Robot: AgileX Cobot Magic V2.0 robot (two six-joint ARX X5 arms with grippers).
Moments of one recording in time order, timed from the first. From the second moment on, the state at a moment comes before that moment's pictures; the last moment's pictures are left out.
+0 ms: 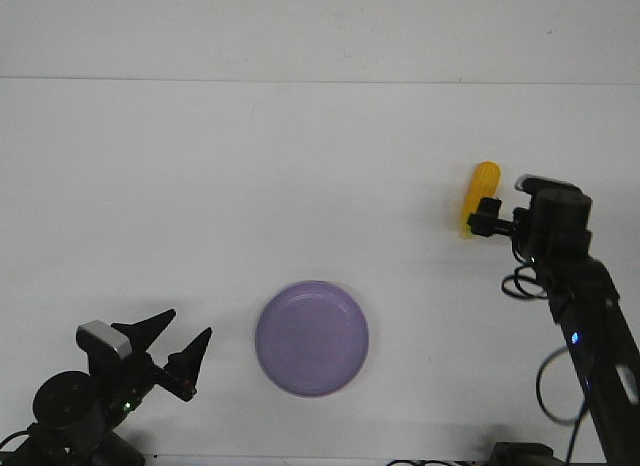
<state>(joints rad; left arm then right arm) -0.54 0.26 0.56 -0.43 0.02 -0.28 -0.03 1.28 1.11 -0.50 0.02 0.24</state>
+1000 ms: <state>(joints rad) -0.54 0.26 0.56 -0.43 0.02 -0.28 -0.03 2.01 1.63 -0.70 0.07 0.27</state>
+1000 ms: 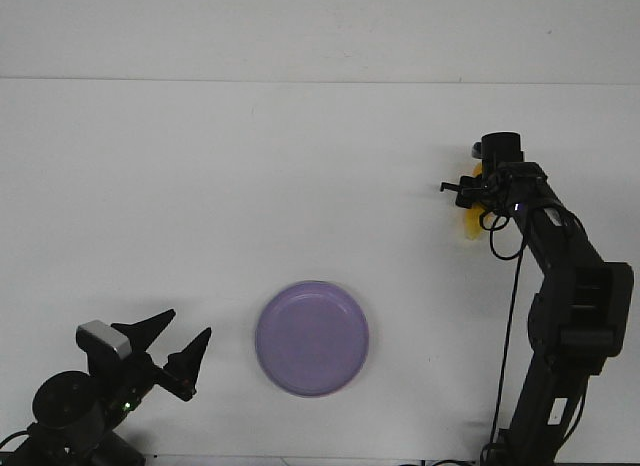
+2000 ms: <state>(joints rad) -0.54 0.26 0.56 -0.43 0.02 -0.28 0.94 1.28 0.98 -0.54 0.07 0.34</state>
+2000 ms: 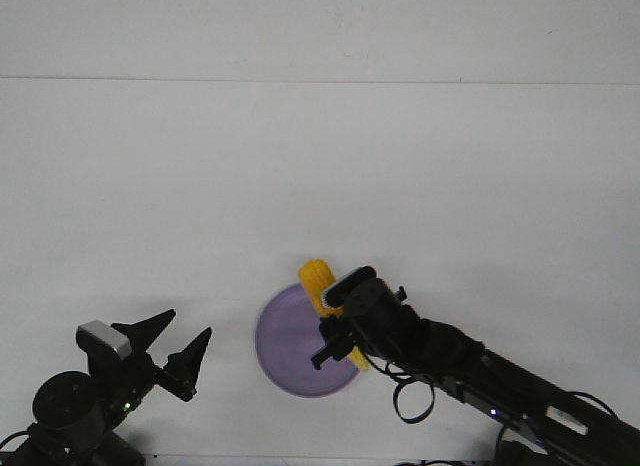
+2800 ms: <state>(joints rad) -0.54 0.26 0.56 -0.43 0.02 -0.28 0.96 1.45 0.97 -0.48 0.10 0.35</state>
